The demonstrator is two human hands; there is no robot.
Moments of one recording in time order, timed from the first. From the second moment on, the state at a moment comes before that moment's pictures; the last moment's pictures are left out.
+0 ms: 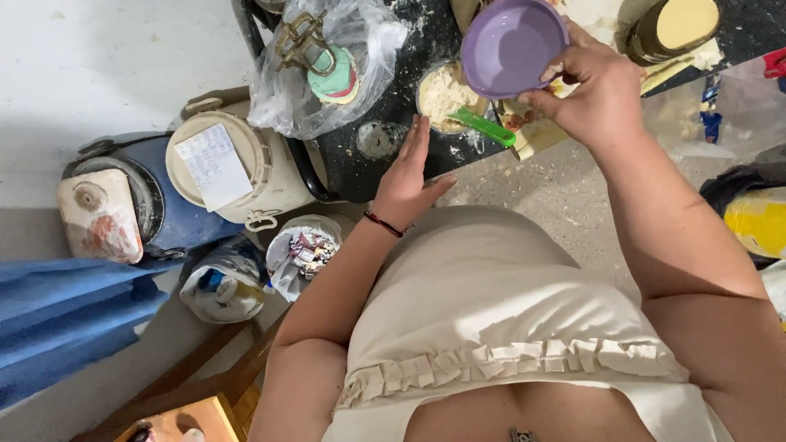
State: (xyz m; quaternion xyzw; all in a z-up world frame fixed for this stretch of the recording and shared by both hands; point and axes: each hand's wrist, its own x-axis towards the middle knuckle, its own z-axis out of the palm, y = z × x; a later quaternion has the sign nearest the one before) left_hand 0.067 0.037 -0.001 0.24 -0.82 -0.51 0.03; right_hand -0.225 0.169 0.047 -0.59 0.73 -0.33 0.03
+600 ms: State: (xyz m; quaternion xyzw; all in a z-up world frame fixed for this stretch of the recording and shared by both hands) left_hand 0.066 0.036 -0.004 0.25 -0.84 -0.48 0.01; right_hand -0.226 0.165 0.045 -0.61 0.74 -0.28 -0.04
